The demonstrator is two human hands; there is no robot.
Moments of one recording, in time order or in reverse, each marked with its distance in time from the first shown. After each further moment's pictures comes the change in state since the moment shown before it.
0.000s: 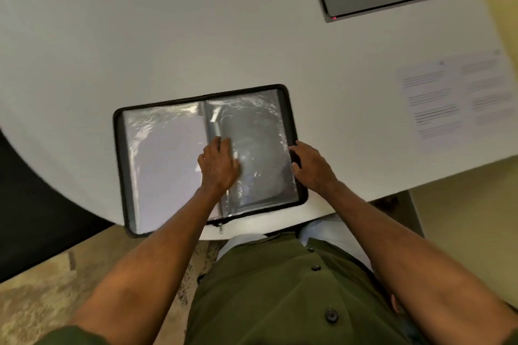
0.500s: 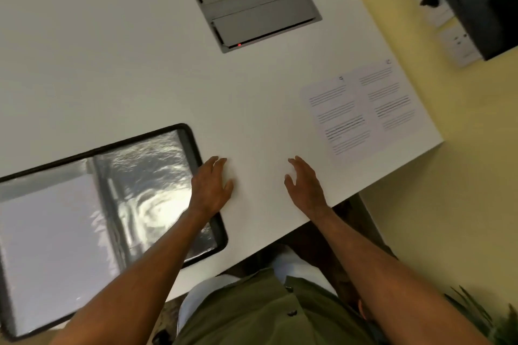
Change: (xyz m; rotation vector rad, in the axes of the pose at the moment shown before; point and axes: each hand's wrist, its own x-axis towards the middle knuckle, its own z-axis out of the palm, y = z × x) left_hand 0.056 0.204 0.082 -0.028 -0.142 0.237; right_hand -0.025 0.171 -0.117 0.148 0.286 0.242
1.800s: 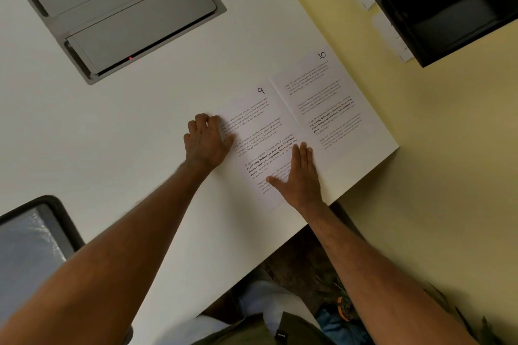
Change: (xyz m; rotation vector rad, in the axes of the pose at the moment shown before) left_hand 0.260 0.253 0.082 0.197 -0.037 0.044; right_hand 0.148 0.175 -0.130 -0.167 0.014 0.226
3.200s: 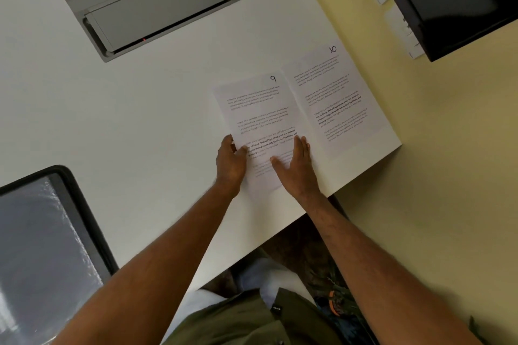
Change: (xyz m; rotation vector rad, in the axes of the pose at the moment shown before) left_hand -0.083 0.039 0.038 -1.142 -0.002 -0.415; right_hand -0.013 -0.015 -0.004 0.324 -0.040 0.015
